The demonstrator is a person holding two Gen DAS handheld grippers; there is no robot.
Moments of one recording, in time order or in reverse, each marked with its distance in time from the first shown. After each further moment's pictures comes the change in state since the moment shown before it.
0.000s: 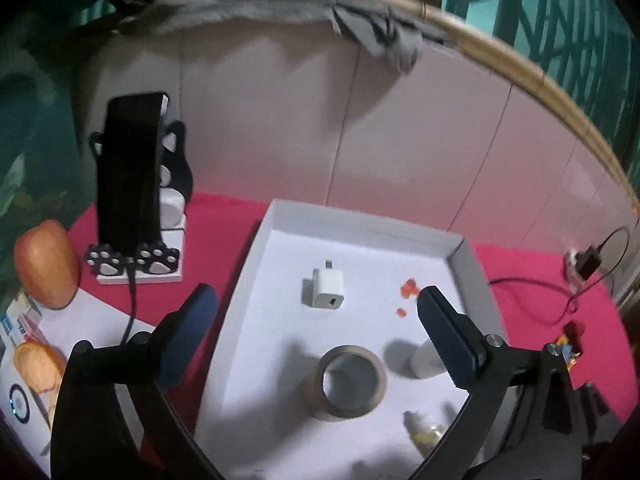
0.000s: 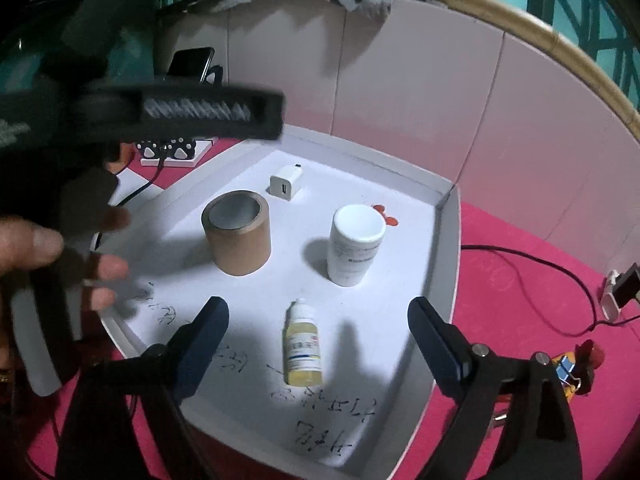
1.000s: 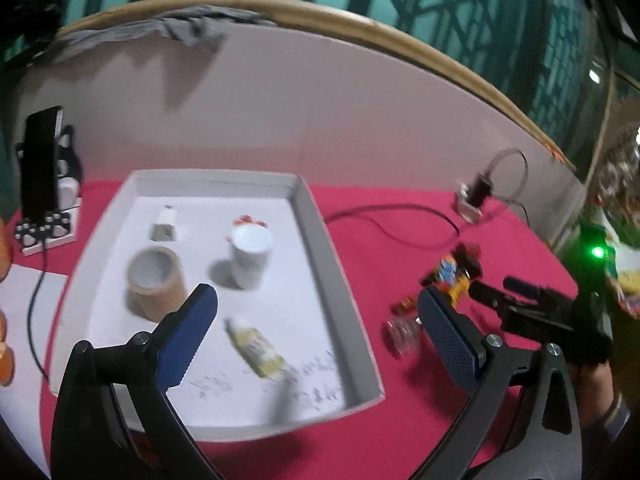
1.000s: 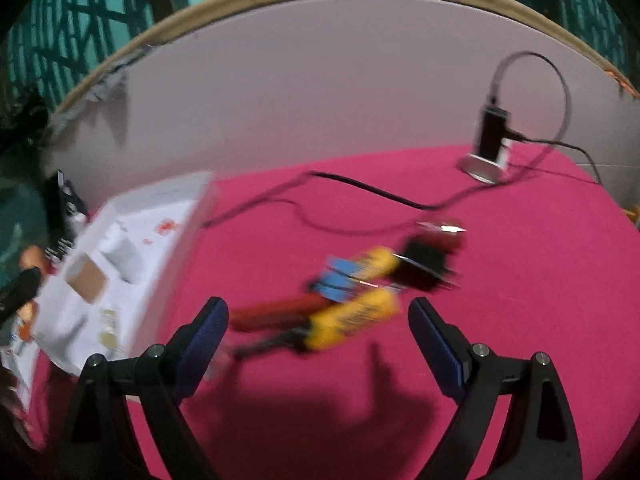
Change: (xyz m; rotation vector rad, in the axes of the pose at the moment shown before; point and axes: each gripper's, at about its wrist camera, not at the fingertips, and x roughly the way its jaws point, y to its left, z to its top) left arm -0.059 -0.115 -0.076 0.197 0.057 -0.301; right arm -0.063 -0.207 -0.102 0.456 -0.018 -0.190
